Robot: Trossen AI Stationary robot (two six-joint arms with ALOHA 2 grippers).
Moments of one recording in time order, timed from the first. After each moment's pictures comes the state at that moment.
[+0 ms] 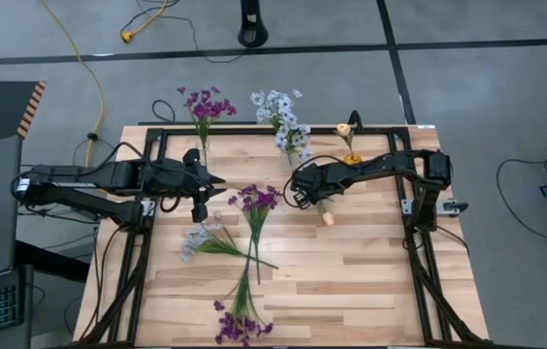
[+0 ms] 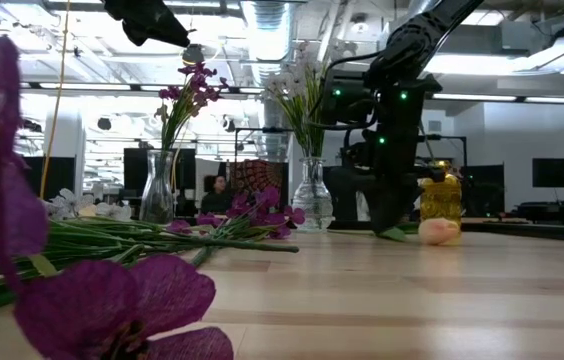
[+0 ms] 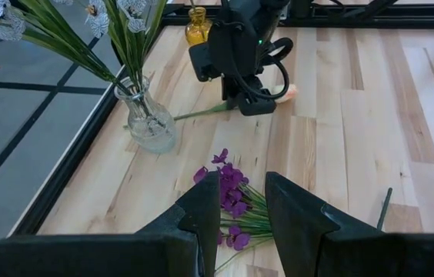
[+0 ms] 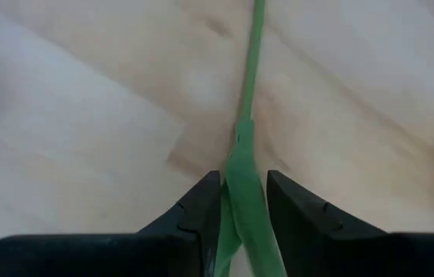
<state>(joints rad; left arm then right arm) 0.01 0.94 0.94 -0.57 -0.24 -0.05 -0.19 1.84 1.11 -0.67 0.30 0.80</state>
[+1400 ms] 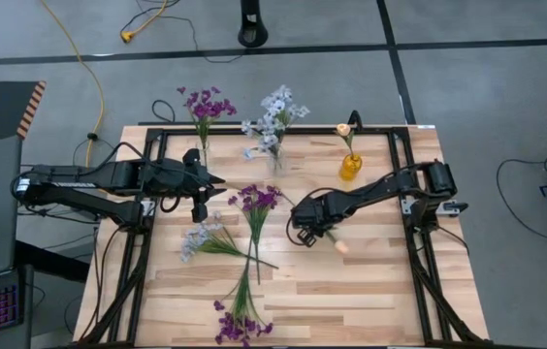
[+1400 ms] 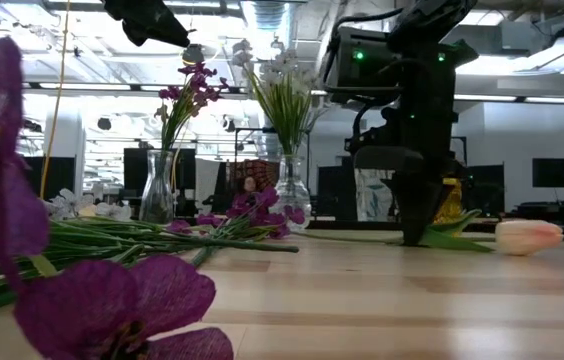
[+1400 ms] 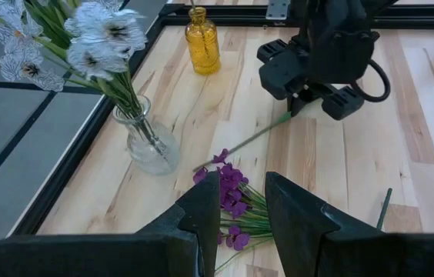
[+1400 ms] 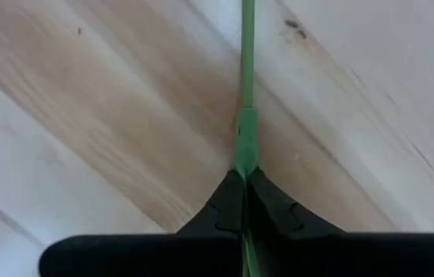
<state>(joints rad) 0.01 0.94 0.94 -0.57 -0.24 -0.05 0.09 1.84 1.11 -0.75 0.11 0.85</state>
